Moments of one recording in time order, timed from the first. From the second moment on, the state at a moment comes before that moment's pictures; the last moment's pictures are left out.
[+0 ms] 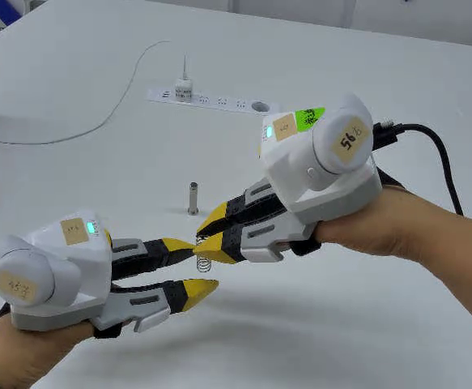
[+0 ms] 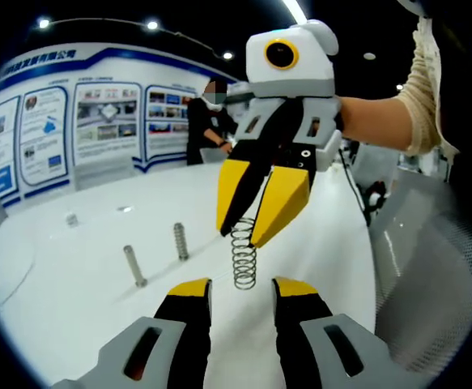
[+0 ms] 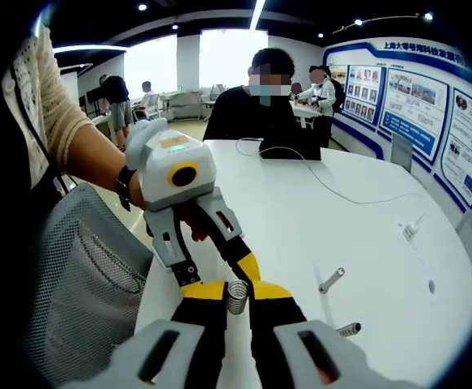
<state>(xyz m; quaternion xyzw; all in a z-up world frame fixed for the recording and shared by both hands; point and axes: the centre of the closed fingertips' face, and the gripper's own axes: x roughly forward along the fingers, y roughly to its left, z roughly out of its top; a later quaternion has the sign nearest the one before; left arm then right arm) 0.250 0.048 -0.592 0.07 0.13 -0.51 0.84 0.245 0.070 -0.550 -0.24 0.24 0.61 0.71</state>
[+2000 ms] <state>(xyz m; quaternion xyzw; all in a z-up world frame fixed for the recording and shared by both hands) 0.277 0.088 -0.596 0.03 0.14 -0.44 0.88 0.378 0.080 -0.535 -0.21 0.21 0.51 0.81</state>
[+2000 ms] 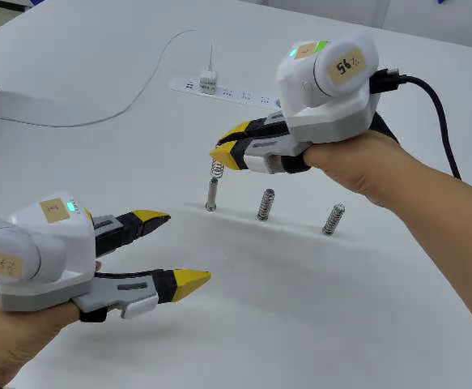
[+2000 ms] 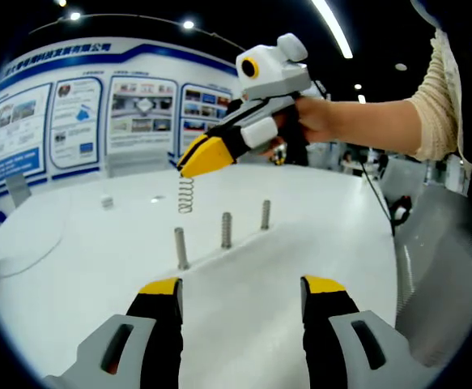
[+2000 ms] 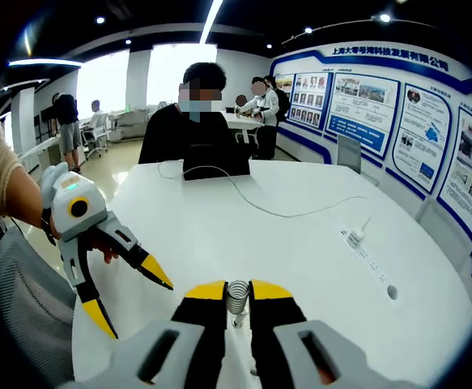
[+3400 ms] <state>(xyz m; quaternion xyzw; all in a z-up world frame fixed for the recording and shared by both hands) 0.277 0.094 -0.603 0.03 0.15 -0.44 0.89 0.380 0.080 -0.585 -0.19 0.25 0.49 0.81</state>
